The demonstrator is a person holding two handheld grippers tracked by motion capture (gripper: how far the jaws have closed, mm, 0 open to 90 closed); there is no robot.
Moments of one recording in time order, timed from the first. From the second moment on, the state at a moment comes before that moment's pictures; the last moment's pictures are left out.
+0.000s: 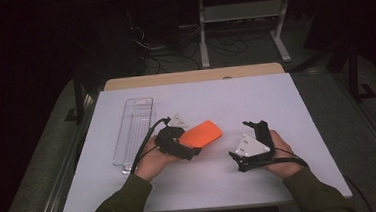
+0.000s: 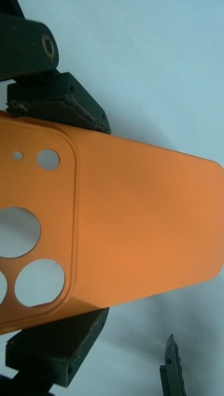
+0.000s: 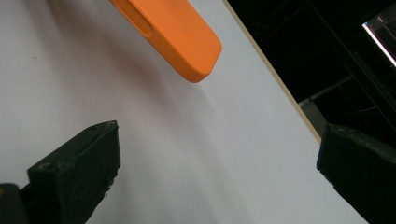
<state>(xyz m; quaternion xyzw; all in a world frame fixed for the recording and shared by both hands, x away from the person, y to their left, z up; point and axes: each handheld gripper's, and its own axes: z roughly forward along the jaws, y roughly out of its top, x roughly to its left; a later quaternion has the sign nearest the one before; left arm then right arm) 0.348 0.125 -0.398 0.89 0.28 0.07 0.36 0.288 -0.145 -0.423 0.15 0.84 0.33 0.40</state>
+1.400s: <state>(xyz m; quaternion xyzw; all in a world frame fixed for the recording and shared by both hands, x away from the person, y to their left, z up) 0.347 0.123 -0.398 0.88 0.29 0.07 0.37 0.276 -0.131 -0.425 0.04 0.82 0.26 0.51</state>
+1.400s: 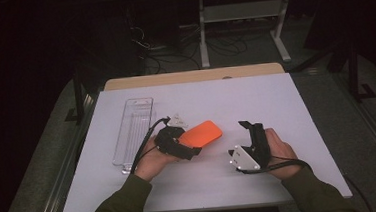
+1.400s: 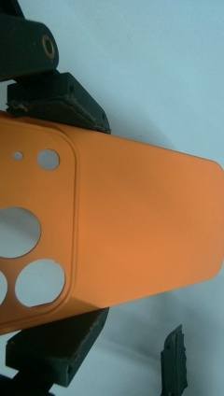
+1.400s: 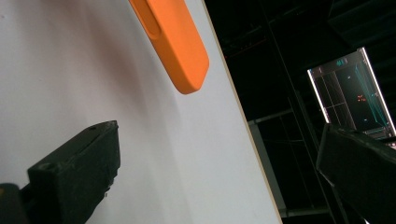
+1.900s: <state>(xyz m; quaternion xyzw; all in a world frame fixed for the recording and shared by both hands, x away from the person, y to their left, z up) 0.348 0.125 -0.396 0.89 0.28 0.06 0.36 0.274 -0.126 -0.428 0.00 0.80 0.23 0.55</state>
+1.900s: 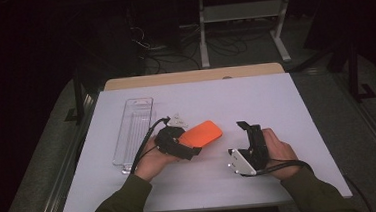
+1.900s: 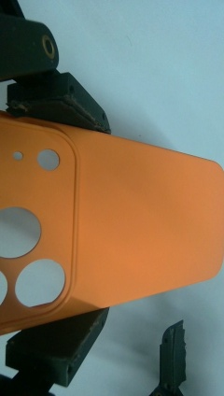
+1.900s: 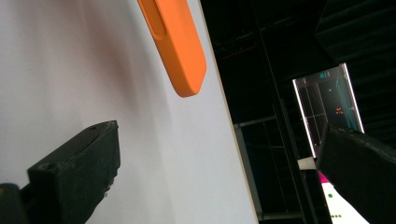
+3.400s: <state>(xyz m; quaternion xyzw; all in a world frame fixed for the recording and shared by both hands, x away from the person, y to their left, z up) 0.341 0.116 -0.394 0.88 0.27 0.05 0.38 0.264 -0.102 -0.439 -0.08 0.76 0.20 0.61</state>
